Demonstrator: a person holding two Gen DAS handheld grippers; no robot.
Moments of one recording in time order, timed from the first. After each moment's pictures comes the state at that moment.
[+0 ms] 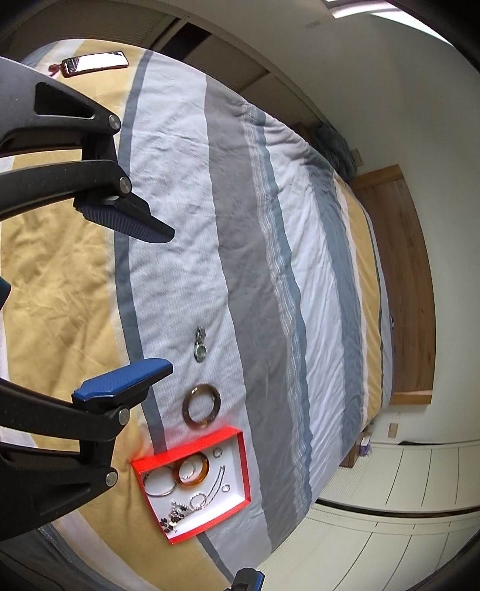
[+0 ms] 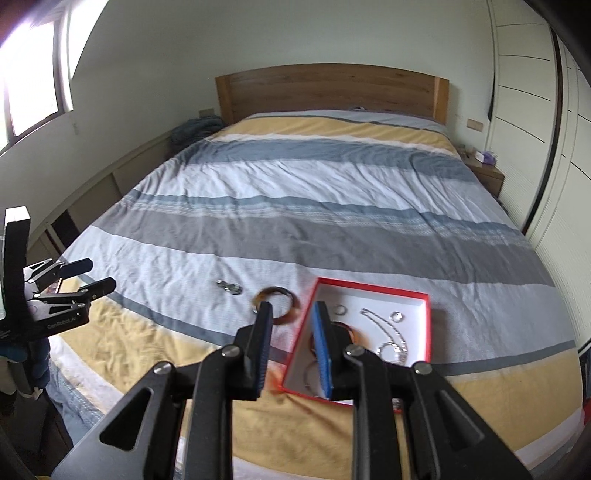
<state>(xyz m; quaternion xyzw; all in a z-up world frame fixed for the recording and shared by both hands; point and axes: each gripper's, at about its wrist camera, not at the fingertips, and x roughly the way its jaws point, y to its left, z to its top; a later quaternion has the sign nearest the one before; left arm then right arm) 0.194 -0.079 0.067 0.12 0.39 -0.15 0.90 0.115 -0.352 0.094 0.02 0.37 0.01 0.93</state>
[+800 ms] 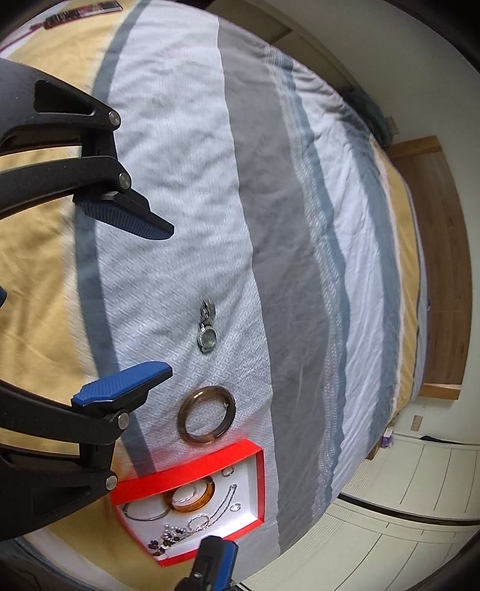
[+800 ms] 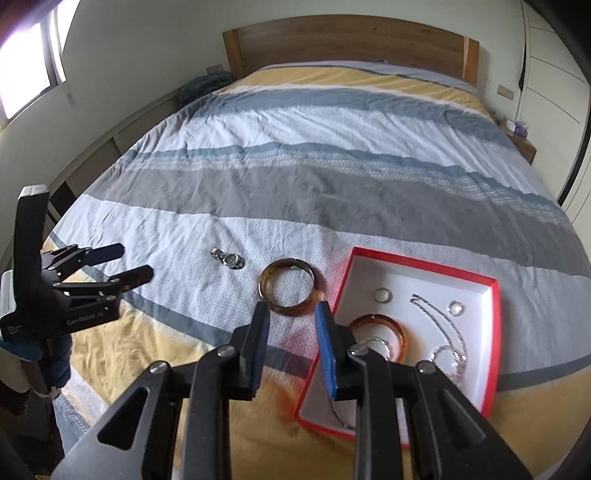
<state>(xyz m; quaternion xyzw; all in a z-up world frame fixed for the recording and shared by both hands) 0.289 -0.125 -0.038 0.10 0.45 -0.20 0.87 0.214 -0.349 -0.012 0.03 0.45 0.05 0.89</state>
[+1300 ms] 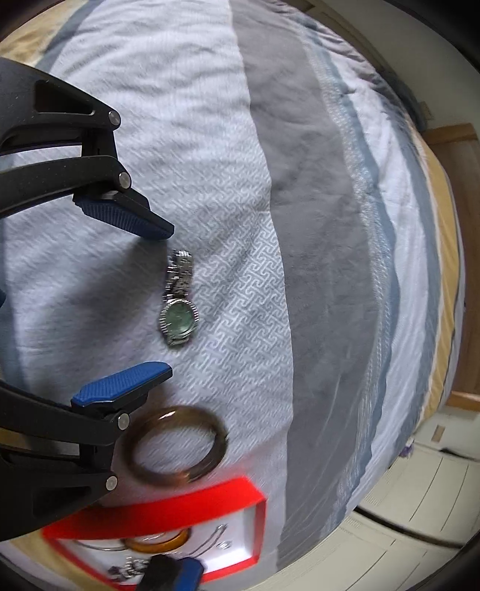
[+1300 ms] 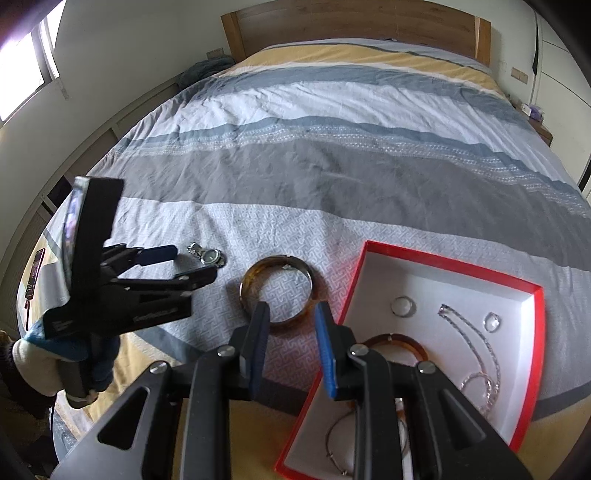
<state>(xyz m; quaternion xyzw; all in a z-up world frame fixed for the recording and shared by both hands) 0.359 -0.175 -0.121 0.08 0.51 -0.20 0.84 0.261 -0.363 -0.064 0.04 0.47 0.07 0.88</state>
